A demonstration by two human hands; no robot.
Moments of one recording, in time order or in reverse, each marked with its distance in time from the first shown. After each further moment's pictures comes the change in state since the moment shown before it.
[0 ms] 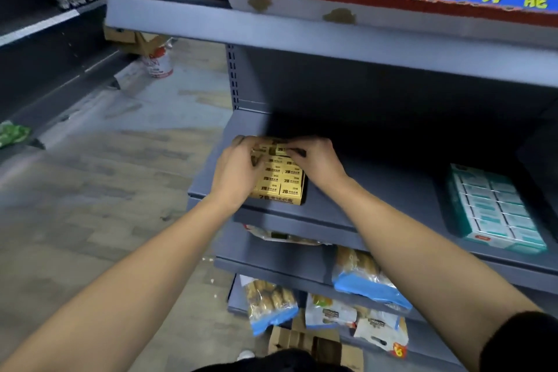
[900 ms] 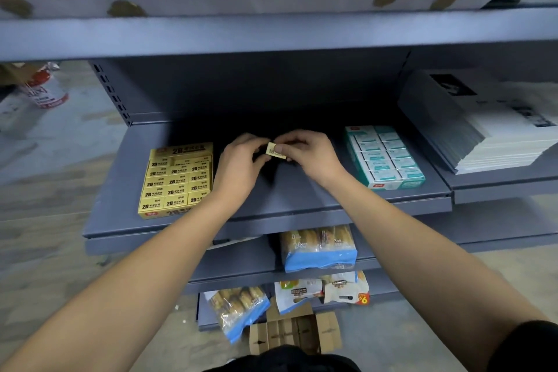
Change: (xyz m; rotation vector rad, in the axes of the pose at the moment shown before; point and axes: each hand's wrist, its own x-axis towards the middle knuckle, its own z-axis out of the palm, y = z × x) left_hand 0.000 0.115 0.103 -0.210 -0.210 0.385; right_hand -0.098 0.070 -0.103 0.583 0.309 0.363
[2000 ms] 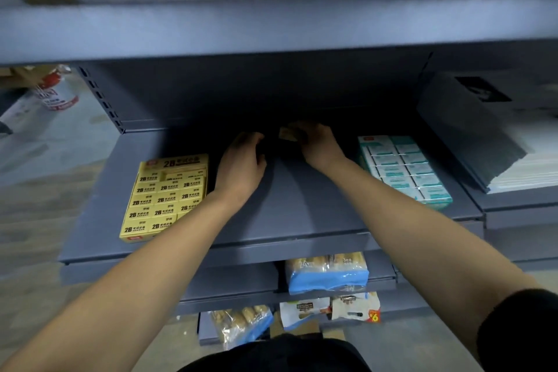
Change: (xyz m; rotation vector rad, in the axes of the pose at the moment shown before) left_hand 0.043 -0.022 0.029 0.249 -0.064 -0.128; right_hand 0.088 0.042 -0.018 -0.605 -0.044 0.011
